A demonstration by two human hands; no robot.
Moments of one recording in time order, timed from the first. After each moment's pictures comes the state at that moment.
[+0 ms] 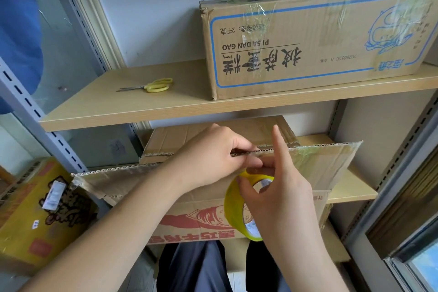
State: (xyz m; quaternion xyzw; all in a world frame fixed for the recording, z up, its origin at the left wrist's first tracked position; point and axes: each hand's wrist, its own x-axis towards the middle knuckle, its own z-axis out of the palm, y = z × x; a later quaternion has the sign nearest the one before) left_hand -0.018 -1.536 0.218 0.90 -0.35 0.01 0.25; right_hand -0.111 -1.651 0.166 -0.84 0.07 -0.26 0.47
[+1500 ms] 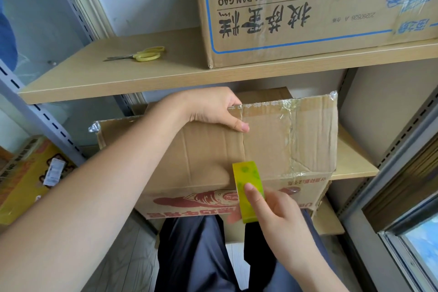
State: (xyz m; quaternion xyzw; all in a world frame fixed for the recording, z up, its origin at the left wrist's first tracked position) left_hand 0.062 -1.550 0.215 0.89 -0.34 -0.22 0.19; right_hand -0.134 -1.666 0.103 -0.80 0.05 -0.02 0.59
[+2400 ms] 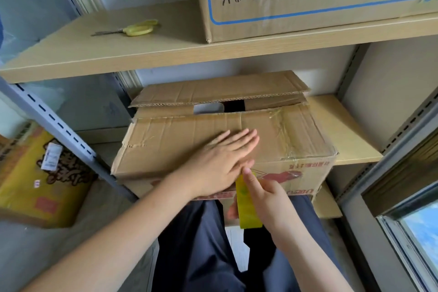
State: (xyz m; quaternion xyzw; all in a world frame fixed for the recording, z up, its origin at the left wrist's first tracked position) left_hand 0.000 -1.529 0.065 0.90 -0.44 -0.02 0.05; right_hand -0.109 -1.659 0.069 -0.72 0.17 0.11 0.66
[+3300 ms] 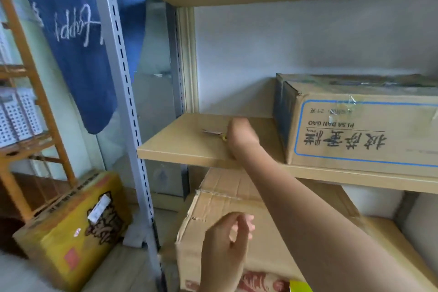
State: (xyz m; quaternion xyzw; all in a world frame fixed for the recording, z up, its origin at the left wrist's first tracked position) left_hand -0.045 -1.472 0.125 0.80 -0.04 0.22 0.56; right_hand 0.117 -1.517 0.279 -0.97 -0.08 -0.13 0.20
